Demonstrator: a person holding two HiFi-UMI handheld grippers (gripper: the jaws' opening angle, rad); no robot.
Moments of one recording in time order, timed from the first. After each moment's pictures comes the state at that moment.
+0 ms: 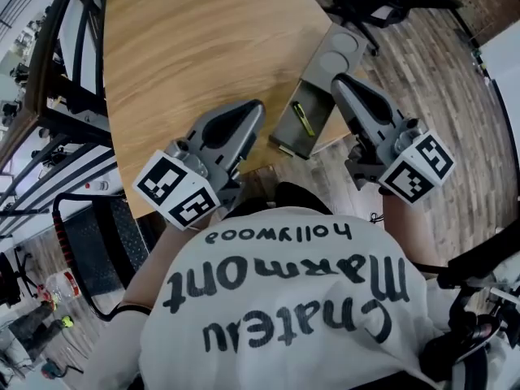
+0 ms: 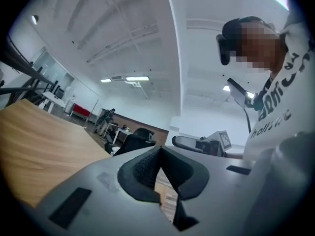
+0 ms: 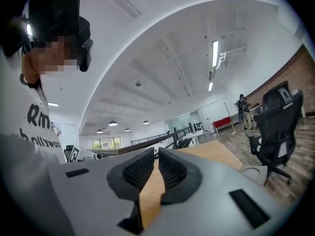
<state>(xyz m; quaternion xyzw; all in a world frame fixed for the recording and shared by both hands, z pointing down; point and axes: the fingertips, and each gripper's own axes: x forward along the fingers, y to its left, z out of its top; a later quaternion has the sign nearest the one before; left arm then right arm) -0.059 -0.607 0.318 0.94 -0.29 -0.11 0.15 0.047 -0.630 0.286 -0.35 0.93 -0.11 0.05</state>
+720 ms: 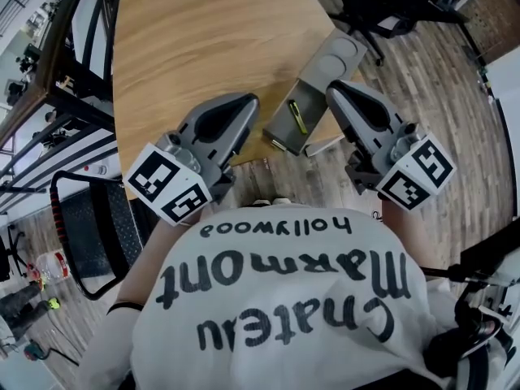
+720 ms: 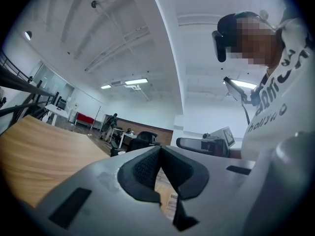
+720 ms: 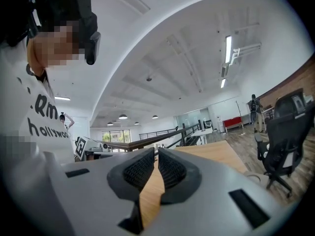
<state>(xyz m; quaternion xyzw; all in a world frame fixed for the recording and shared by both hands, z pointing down) -0.053 -0.586 0.287 0.94 -0.32 -0.10 0.11 0.048 -0.599 0.266 -0.30 0.95 -0.08 0.01</state>
